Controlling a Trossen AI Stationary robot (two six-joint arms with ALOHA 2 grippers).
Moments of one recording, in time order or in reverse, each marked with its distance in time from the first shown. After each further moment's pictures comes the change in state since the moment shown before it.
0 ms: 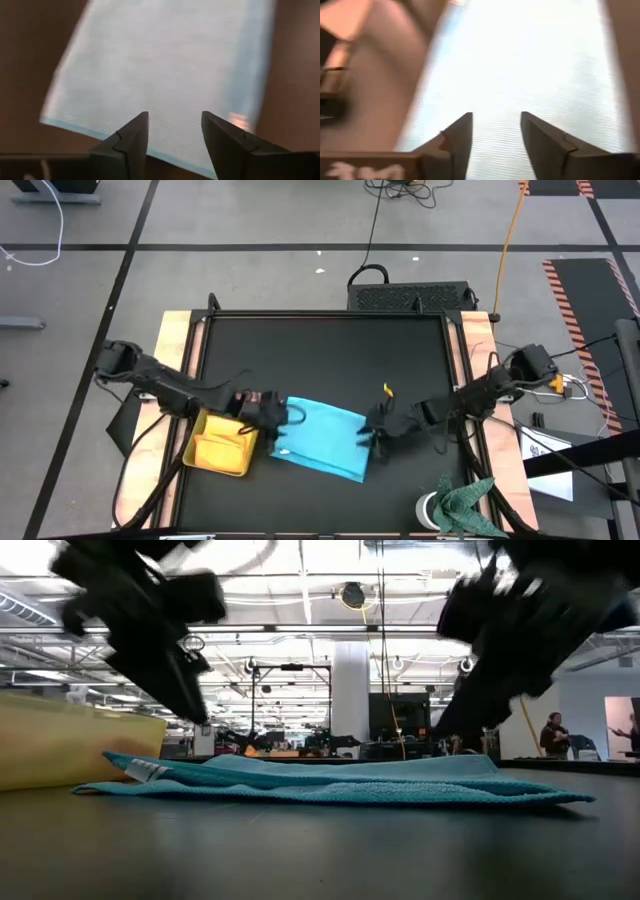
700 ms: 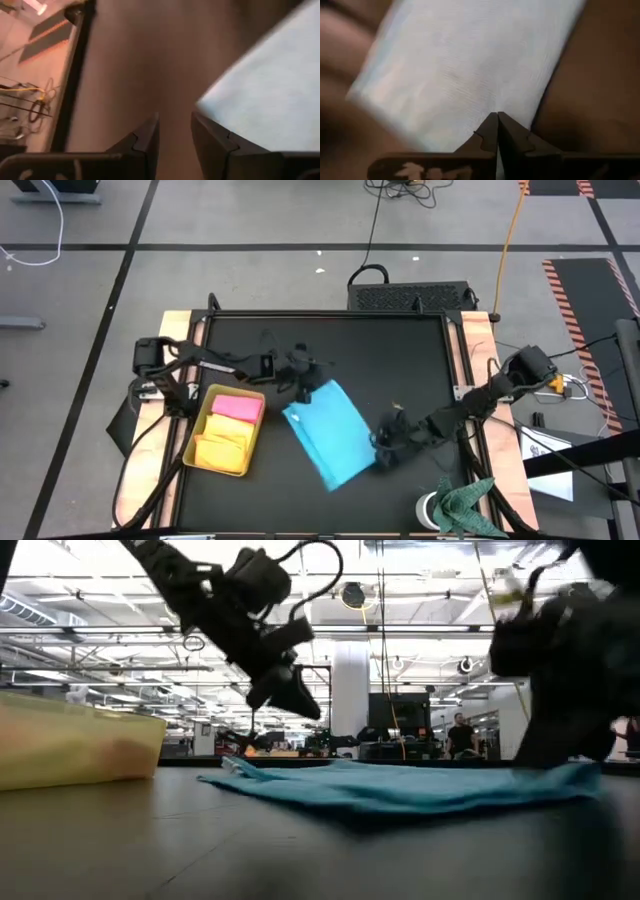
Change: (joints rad) left arm 0.407 0.297 0.167 0.420 -0.111 0.716; right arm 0.161 0.020 -0.019 -0.230 0.211 0.572
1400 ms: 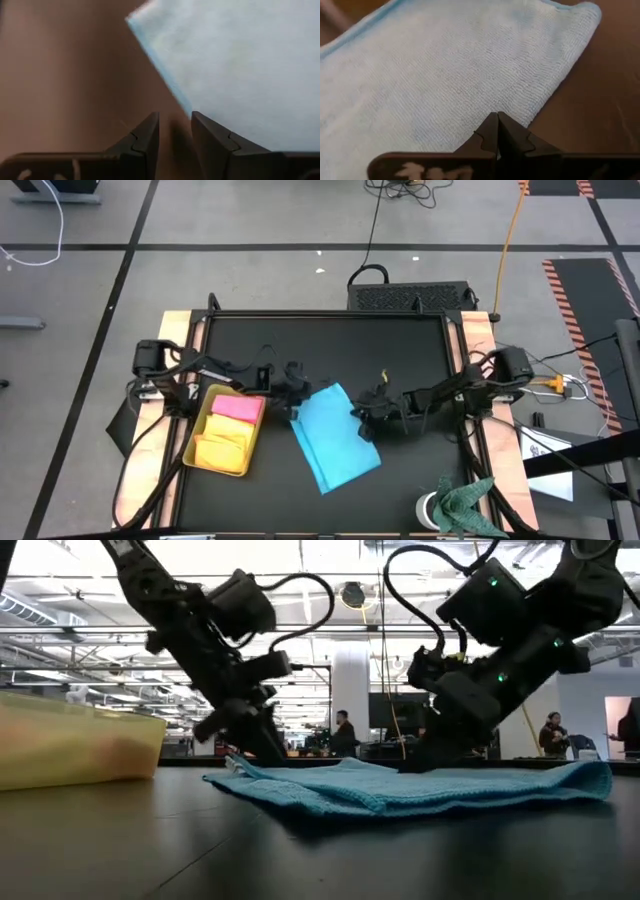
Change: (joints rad) left arm -0.069 0.004 -0.124 -0.068 0.057 -0.139; right arm -0.360 0.166 0.010 0.331 -0.106 -0.675
